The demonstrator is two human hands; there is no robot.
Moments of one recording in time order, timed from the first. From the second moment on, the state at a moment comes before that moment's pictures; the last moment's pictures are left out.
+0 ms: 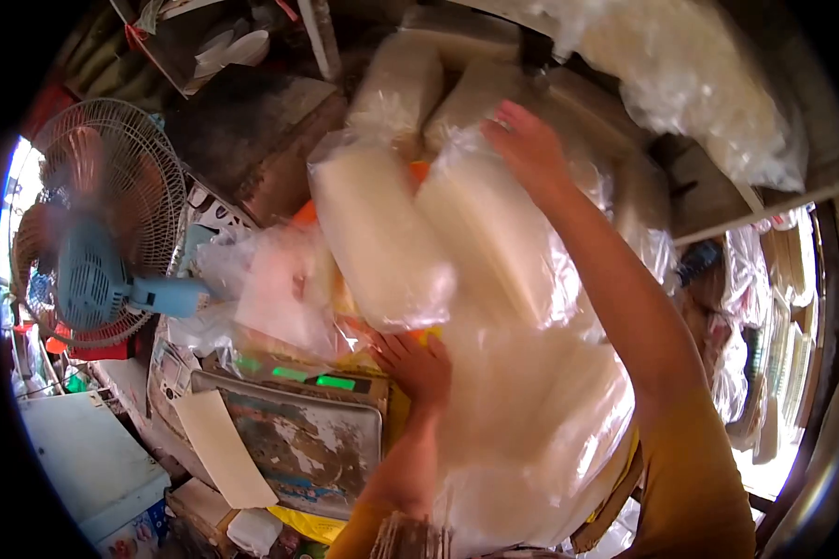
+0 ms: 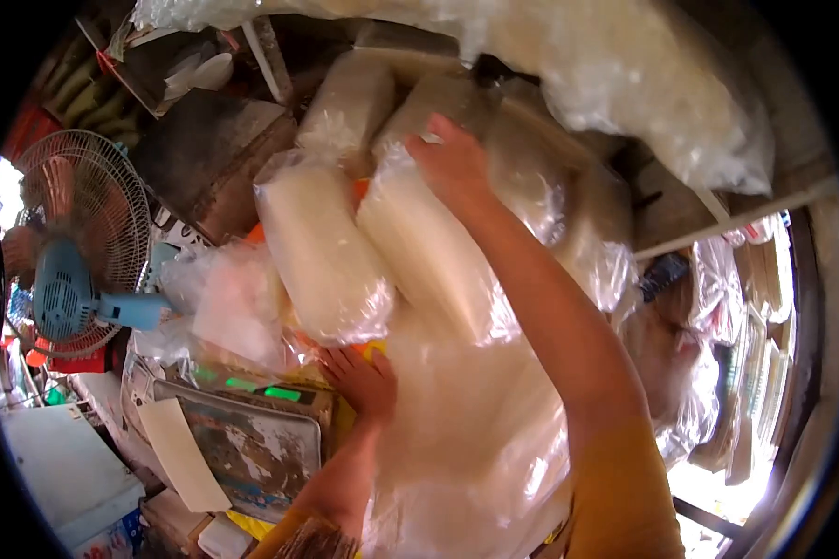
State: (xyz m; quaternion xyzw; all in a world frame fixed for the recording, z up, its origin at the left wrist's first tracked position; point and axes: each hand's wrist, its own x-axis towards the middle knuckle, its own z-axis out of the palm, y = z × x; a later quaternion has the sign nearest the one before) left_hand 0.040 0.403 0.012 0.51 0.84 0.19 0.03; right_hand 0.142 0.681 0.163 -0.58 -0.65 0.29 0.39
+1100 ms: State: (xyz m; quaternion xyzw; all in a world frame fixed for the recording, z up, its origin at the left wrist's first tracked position) left_hand 0.035 0.405 0.000 0.50 0.85 0.18 0.08; right_hand 0.005 0.827 0.115 -0.64 -0.73 0.18 0.17
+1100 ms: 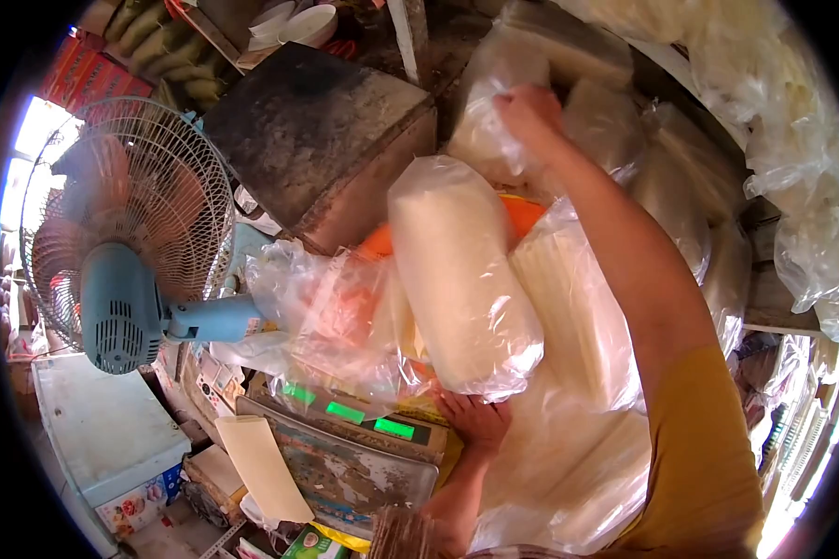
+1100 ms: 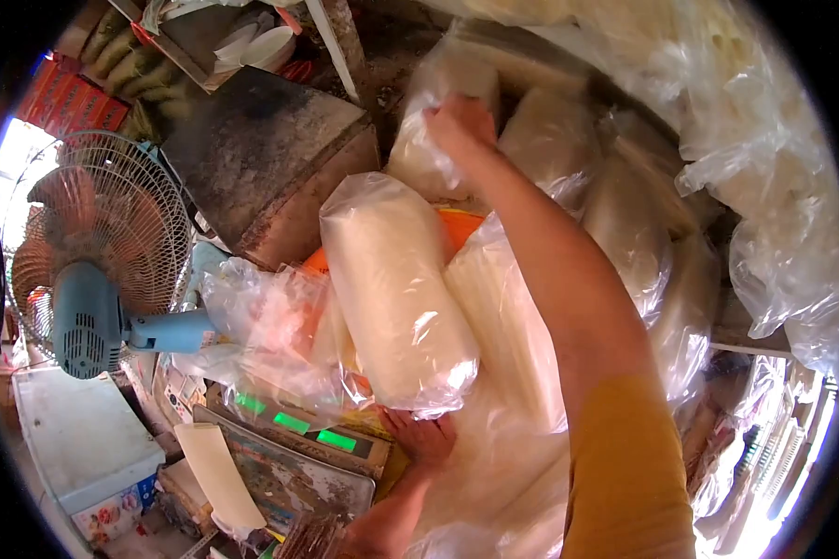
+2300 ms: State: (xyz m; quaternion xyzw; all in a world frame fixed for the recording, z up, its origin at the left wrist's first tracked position) left_hand 0.038 0.405 0.000 0.50 0.85 0.15 0.08; right_hand 0.088 0.812 0.073 -0.78 -0.62 -0.04 -0.01
